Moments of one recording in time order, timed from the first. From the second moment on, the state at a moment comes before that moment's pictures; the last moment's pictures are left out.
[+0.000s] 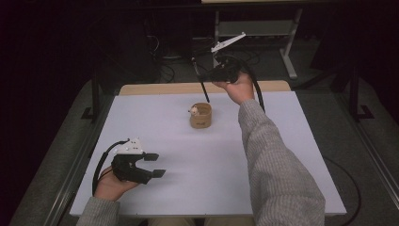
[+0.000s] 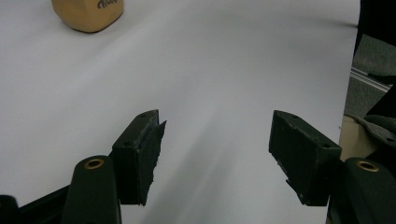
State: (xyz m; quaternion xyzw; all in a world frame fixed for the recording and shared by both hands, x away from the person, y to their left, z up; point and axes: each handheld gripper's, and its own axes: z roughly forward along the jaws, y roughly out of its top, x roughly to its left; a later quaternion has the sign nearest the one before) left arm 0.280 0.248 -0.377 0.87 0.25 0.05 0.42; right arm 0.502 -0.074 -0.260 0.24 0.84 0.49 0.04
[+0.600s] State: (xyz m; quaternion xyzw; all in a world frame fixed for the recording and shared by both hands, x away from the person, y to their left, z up) left arm 0.280 0.251 -0.377 0.87 0.25 0.05 0.42; right arm 0.520 -0.057 -0.284 0.26 0.84 0.47 0.04
